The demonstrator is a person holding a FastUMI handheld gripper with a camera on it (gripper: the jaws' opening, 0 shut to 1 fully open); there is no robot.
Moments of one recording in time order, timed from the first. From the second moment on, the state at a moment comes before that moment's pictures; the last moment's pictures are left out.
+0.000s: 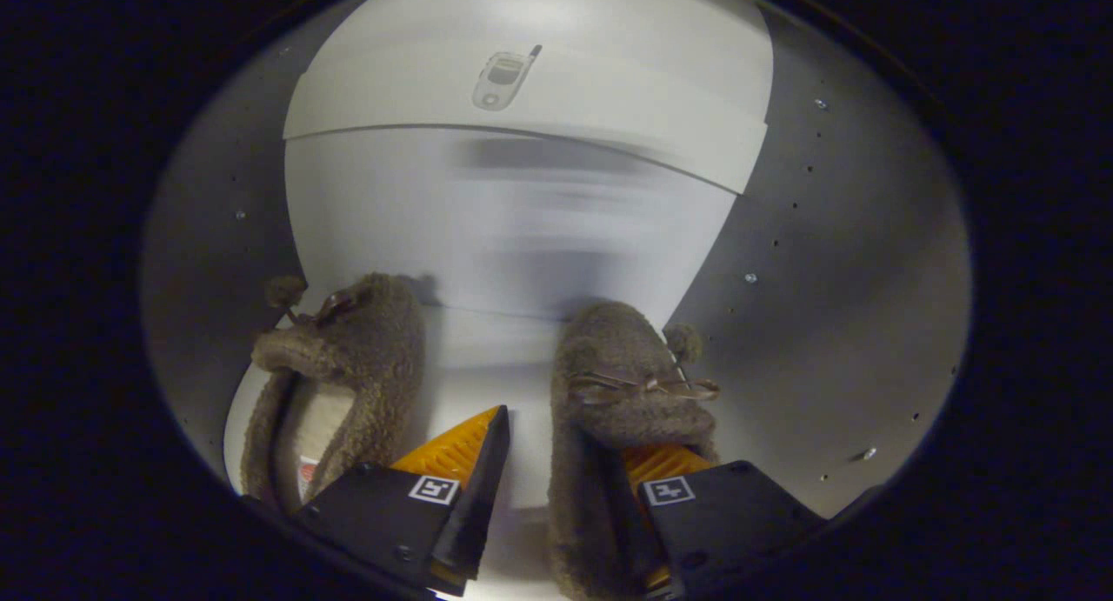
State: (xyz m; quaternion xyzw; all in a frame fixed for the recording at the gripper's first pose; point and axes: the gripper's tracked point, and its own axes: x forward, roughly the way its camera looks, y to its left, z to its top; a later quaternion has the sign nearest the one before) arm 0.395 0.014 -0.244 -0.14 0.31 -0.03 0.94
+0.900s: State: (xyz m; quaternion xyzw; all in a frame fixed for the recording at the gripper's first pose) arm 0.291 0.012 -0.140 -0.08 0.21 -0.02 0.97
